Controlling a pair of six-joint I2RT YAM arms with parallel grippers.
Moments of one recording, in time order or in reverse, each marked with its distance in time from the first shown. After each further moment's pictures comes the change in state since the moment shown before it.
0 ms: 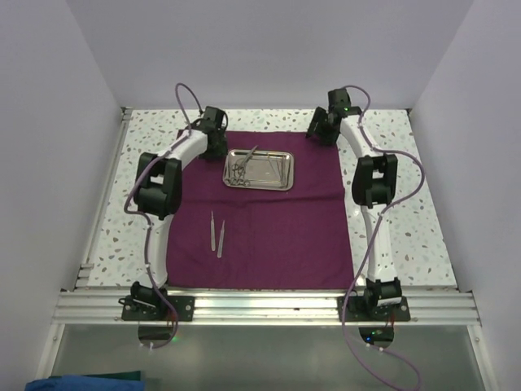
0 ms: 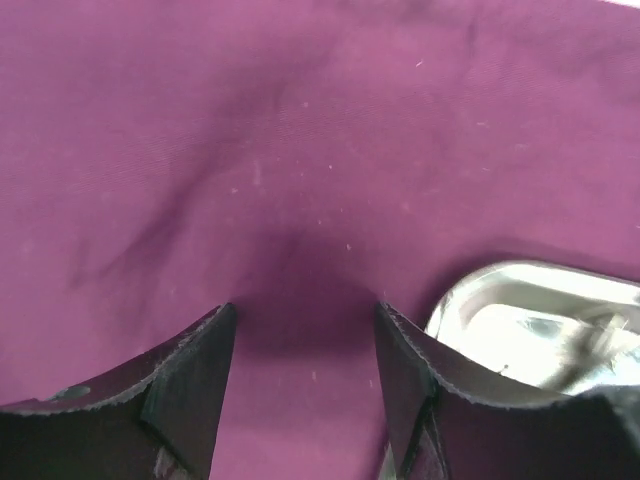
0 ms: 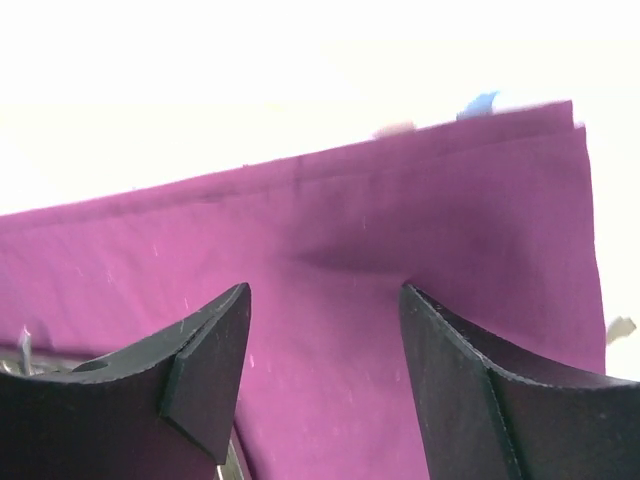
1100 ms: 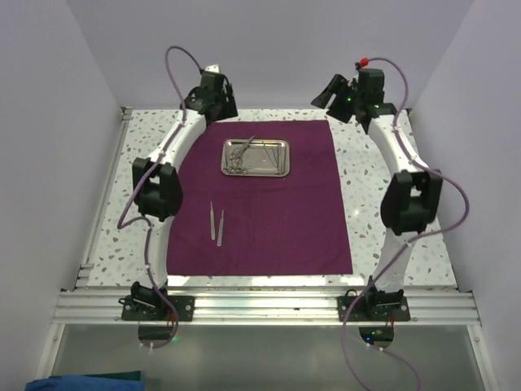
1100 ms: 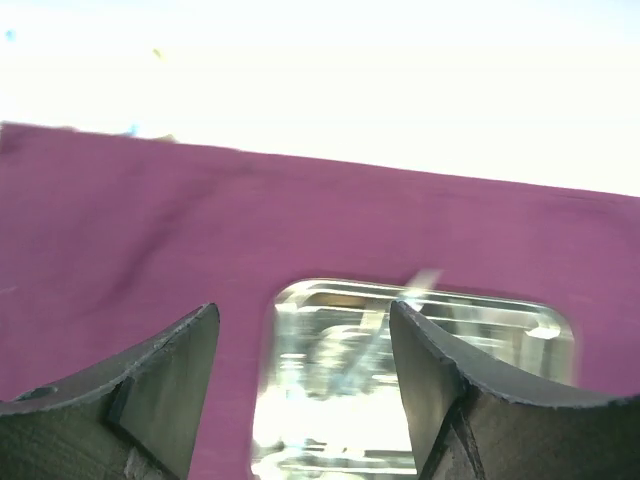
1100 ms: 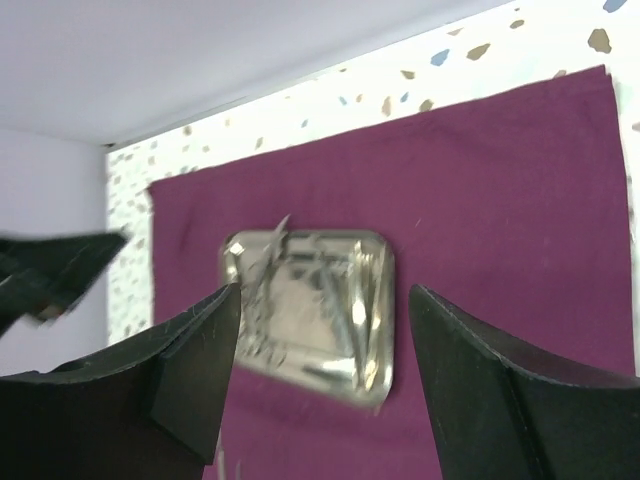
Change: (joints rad) left arm 0.000 0.015 0.392 -0.071 0.053 -0.013; right arm -0.046 -0.479 -0.426 0.390 -0.204 0.108
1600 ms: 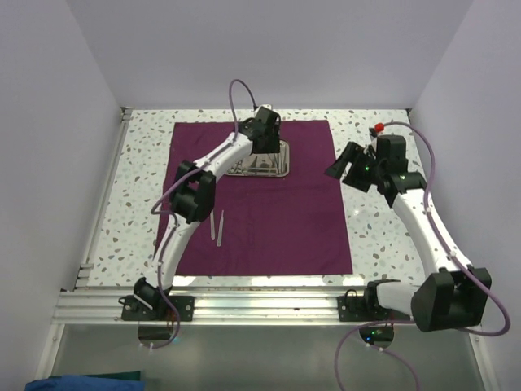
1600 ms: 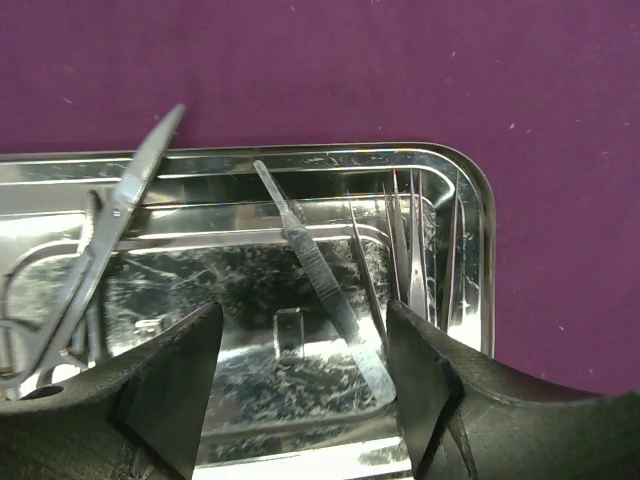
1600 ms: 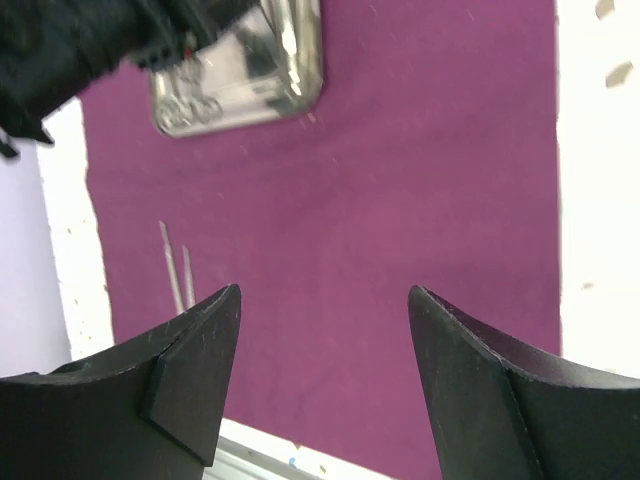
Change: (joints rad) left arm -0.267 0.202 0.039 0.011 -0.023 -0.075; right arm 0.000 -0.855 -0.874 -0.126 0.010 -0.053
